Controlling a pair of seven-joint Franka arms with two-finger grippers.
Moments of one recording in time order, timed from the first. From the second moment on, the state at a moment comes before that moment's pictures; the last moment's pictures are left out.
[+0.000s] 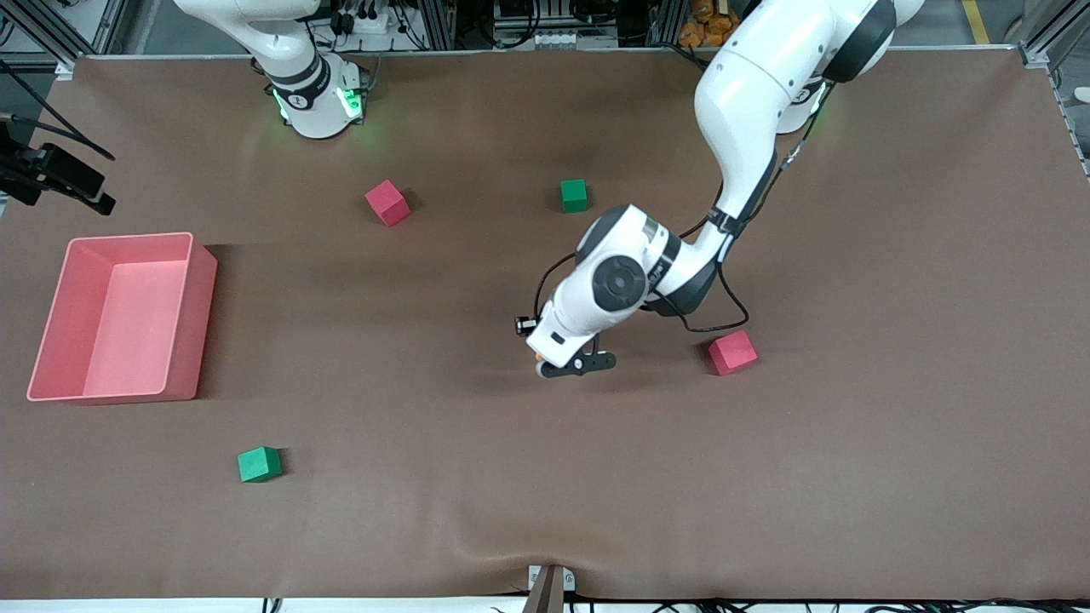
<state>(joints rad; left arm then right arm) -0.60 0.84 -0.17 -1.26 -0.12 2.18 -0.77 0.00 -0.06 -0.04 -1.53 0.02 1.50 0.13</state>
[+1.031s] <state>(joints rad) -0.83 0.90 -0.16 -1.34 1.04 2.38 -1.93 0.01 -0.06 -0.04 -1.54 0.02 1.55 0.05</state>
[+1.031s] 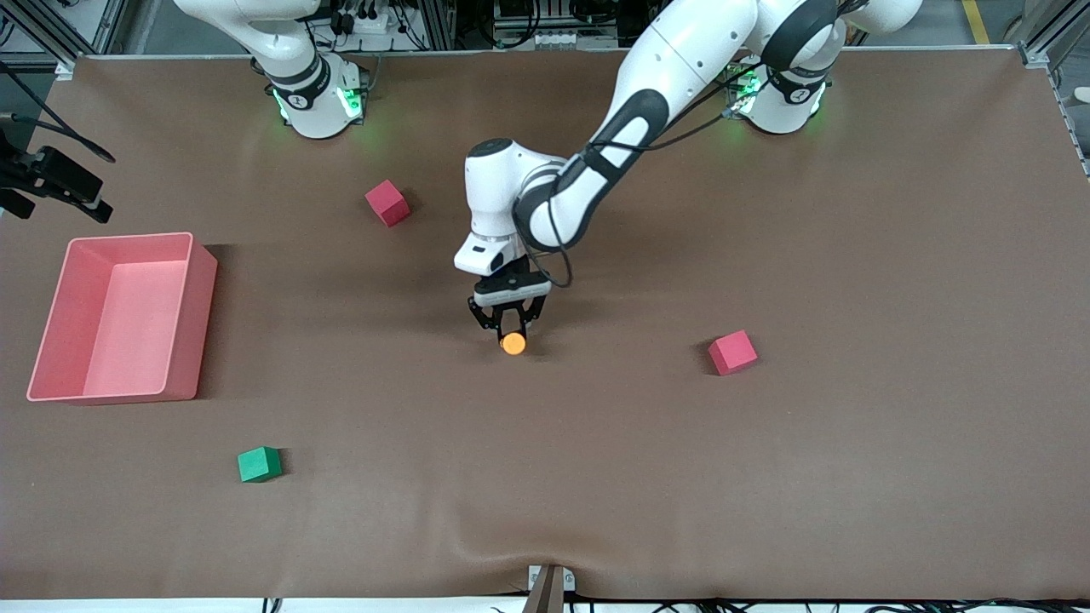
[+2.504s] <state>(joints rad) -0.90 0.94 -0.17 -1.41 1.24 2.37 -2.14 0.01 -0.06 -0.04 -1.54 0.02 1.55 0.05</state>
